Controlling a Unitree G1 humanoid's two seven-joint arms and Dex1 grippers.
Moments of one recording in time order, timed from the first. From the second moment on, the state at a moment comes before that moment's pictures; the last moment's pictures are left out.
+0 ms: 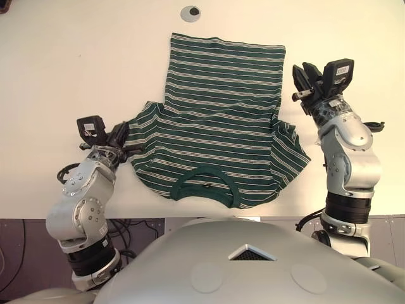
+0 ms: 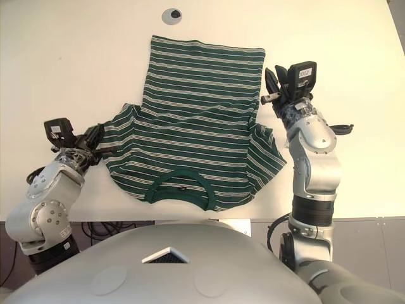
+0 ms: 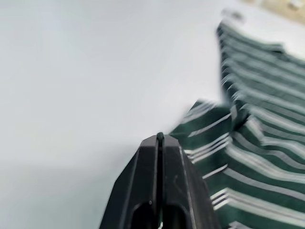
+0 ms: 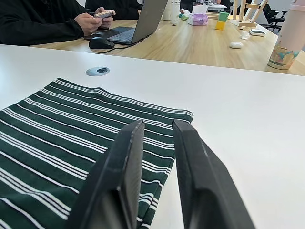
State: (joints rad) left arm 0.33 0.18 0.32 -0.73 -0.49 0.89 -0.11; right arm -0.01 -0.25 -0.10 -0.31 0.19 0.50 0.29
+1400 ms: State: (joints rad) left arm -0.17 0.41 0.20 -0.59 -0.83 1.17 -0.28; right arm -0.05 -0.25 -0.07 -0.27 0.19 0.49 0.30
